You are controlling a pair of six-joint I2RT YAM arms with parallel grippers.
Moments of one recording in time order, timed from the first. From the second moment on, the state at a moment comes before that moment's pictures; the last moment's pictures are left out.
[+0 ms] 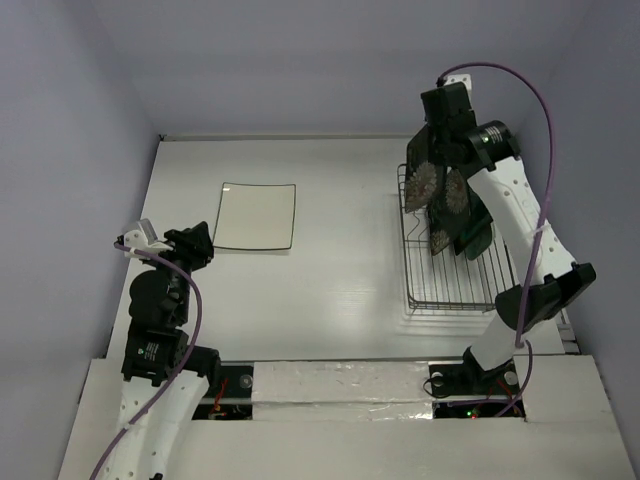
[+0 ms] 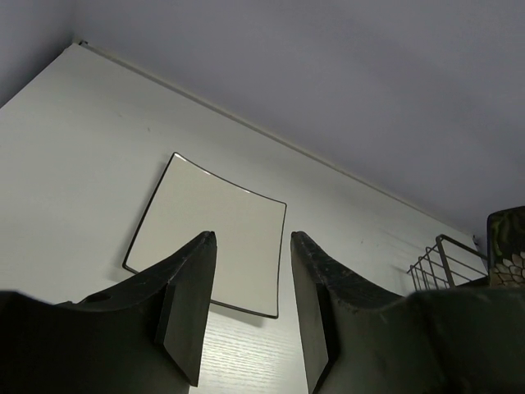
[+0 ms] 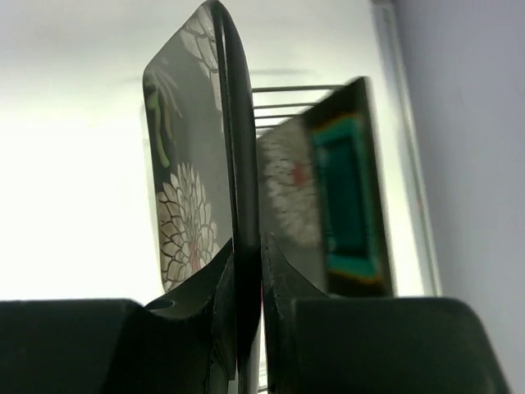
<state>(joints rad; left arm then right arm) -0.18 0.33 0.60 -0.25 -0.25 -0.50 0.39 1.68 2.05 -1.11 0.62 0.22</state>
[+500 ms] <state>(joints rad) -0.18 0.36 0.60 -0.25 -0.25 -0.51 0.64 1.71 1.62 -0.31 0.21 0.62</state>
